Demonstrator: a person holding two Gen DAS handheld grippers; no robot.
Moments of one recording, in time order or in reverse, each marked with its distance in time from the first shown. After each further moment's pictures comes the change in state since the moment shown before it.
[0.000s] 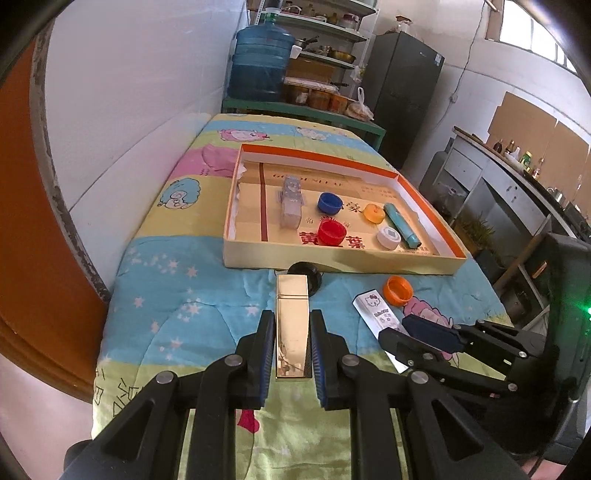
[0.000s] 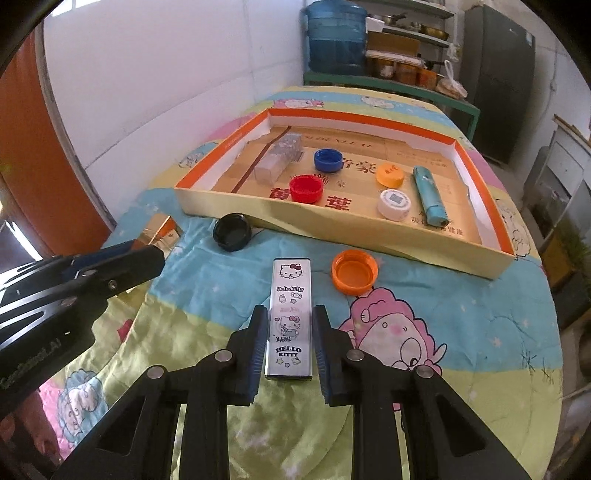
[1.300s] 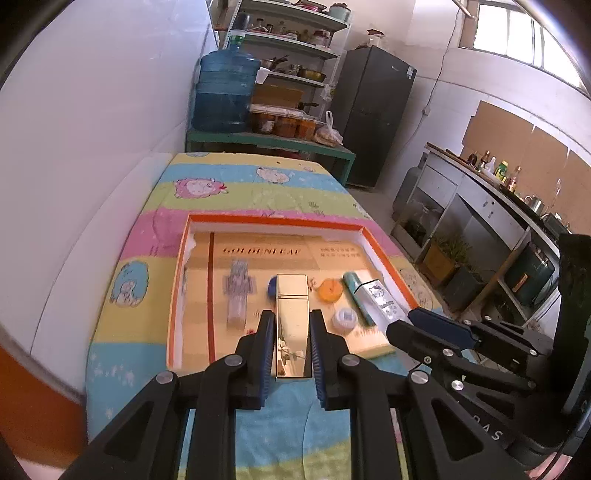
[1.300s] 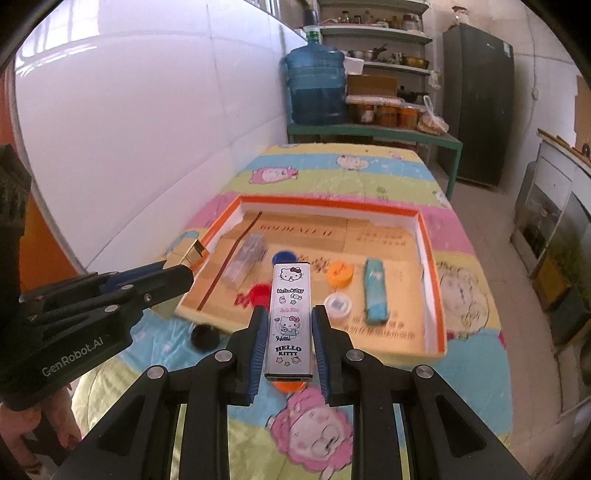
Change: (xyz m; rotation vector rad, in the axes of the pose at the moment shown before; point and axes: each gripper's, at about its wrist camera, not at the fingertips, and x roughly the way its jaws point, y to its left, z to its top) left arm 0.010 -0.037 0.092 0.055 -0.072 -0.093; right arm -0.048 -0.053 0.073 0.038 -0.166 -0.005
